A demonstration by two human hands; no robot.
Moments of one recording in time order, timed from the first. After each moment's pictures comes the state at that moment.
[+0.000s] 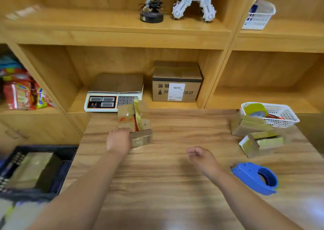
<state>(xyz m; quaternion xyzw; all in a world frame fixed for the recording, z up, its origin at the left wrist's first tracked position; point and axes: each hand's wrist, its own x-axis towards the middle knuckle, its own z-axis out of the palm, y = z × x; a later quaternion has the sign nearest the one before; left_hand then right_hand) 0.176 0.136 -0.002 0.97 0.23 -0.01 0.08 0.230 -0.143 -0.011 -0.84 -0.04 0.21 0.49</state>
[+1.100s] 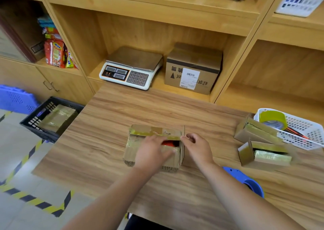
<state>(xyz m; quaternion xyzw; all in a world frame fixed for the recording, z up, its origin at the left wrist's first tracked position) 0.166 -0.081 -0.028 0.91 0.29 0.08 0.29 0.285 -0.202 -0.025 -0.88 -0.12 0.22 0.40</state>
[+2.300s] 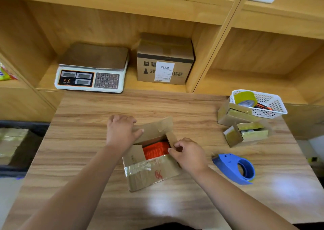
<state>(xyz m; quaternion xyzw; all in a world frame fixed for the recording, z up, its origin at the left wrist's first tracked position) 0.217 0.067 -0.029 0.97 0.19 0.04 0.15 0.250 -0.164 -0.014 -0.96 -0.15 0.11 0.21</state>
